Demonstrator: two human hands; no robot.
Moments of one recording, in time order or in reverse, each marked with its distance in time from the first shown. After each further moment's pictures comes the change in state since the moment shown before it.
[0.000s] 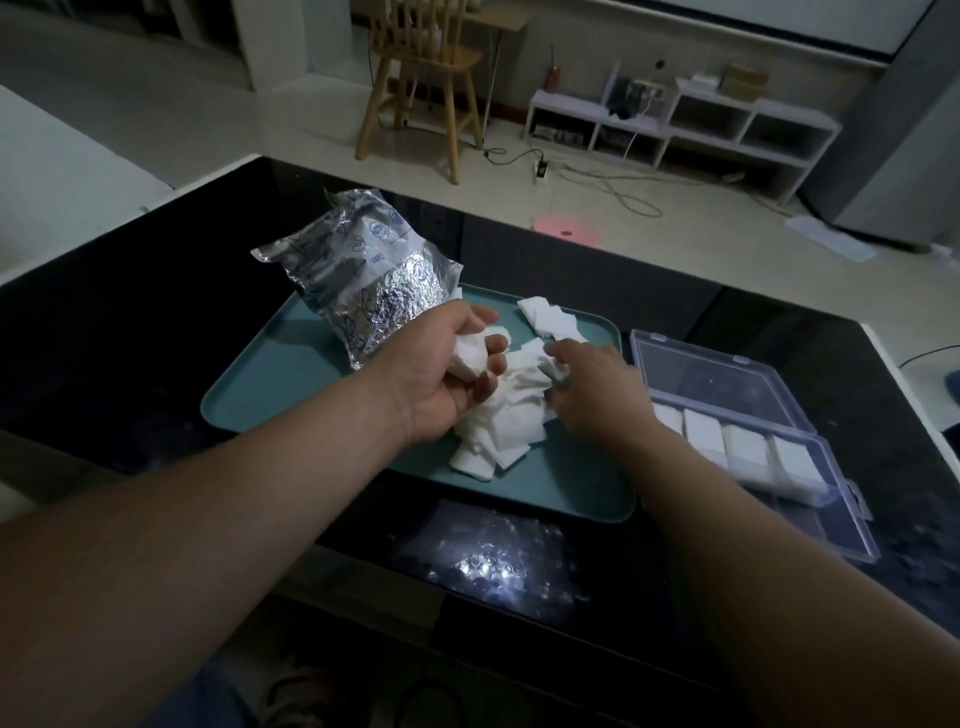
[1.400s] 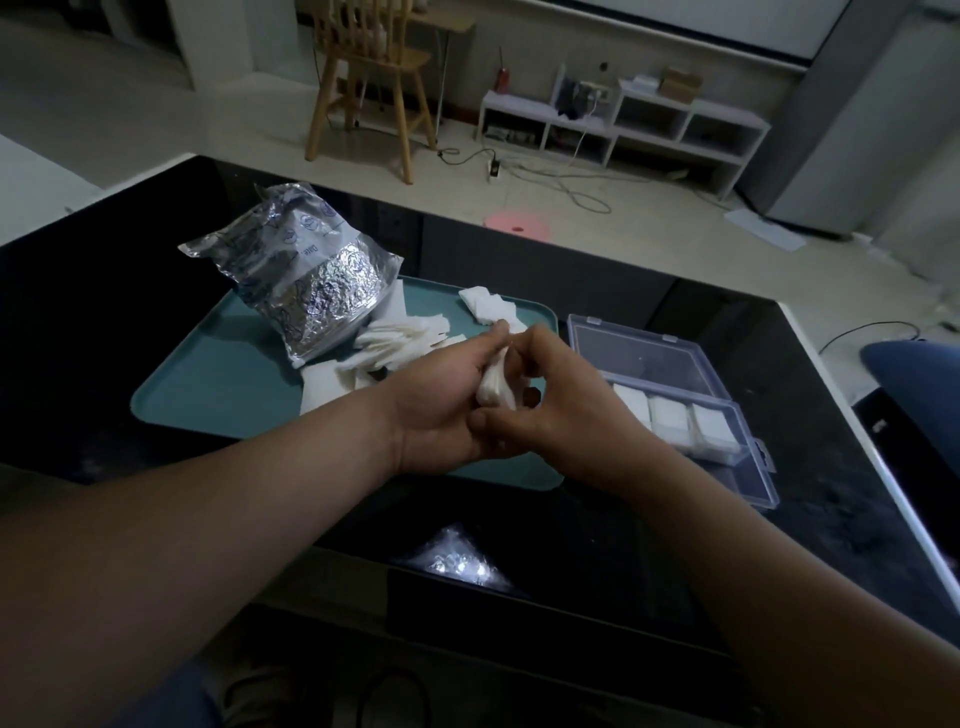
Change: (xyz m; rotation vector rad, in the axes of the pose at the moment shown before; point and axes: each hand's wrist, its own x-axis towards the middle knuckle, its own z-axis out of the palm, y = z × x) left_hand -0.004 -0.053 0.038 0.052 -0.561 -0.324; right_hand -0.091 0.000 -0.055 0.559 0.000 -0.207
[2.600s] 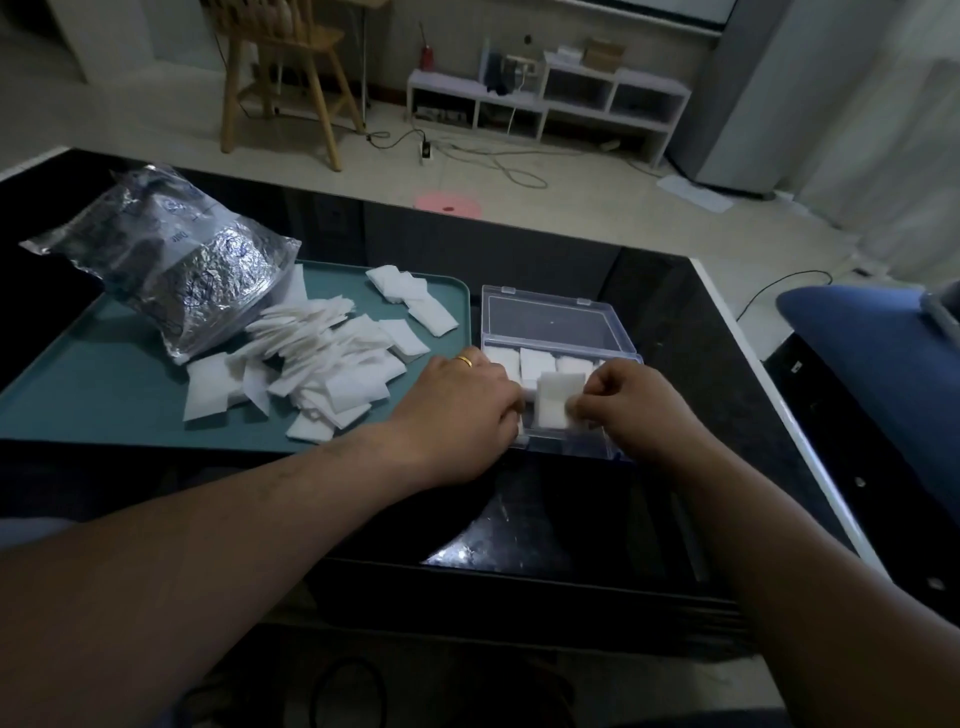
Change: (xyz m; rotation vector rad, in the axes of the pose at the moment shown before) left_hand 0.057 -0.063 0.051 2.106 0.383 0.487; right_hand -0.064 0.109 -0.080 -0.027 0.211 0.612
